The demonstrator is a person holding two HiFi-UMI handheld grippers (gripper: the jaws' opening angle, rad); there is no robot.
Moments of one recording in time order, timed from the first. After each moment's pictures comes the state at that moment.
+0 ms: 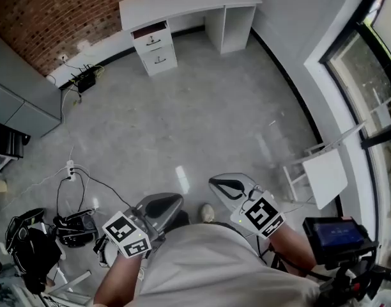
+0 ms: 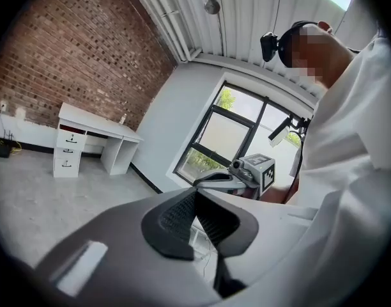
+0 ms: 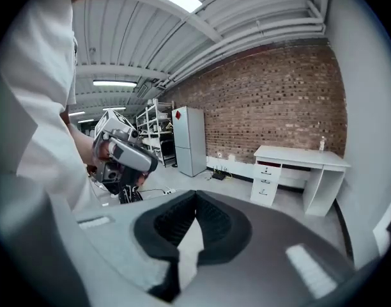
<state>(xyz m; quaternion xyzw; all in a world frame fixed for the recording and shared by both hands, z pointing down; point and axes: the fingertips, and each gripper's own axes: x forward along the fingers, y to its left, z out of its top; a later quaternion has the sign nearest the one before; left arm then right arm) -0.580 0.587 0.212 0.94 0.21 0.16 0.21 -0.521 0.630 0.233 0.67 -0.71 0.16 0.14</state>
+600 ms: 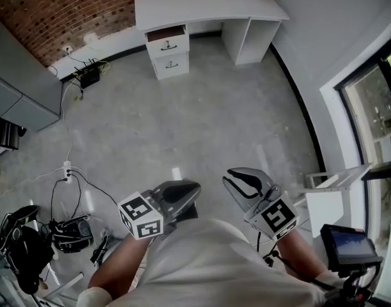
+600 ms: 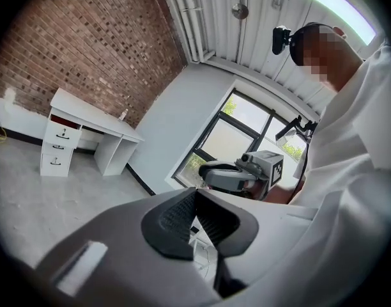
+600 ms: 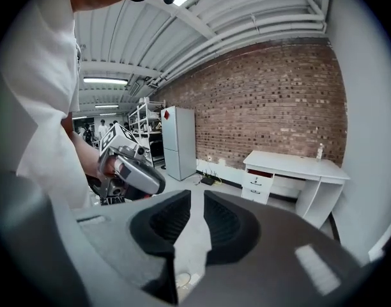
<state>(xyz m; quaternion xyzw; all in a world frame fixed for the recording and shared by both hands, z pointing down) -0.428 0.445 0.245 0.92 0.25 0.15 0.26 -0.381 0.477 0.218 0.69 -0.70 0.14 0.14</state>
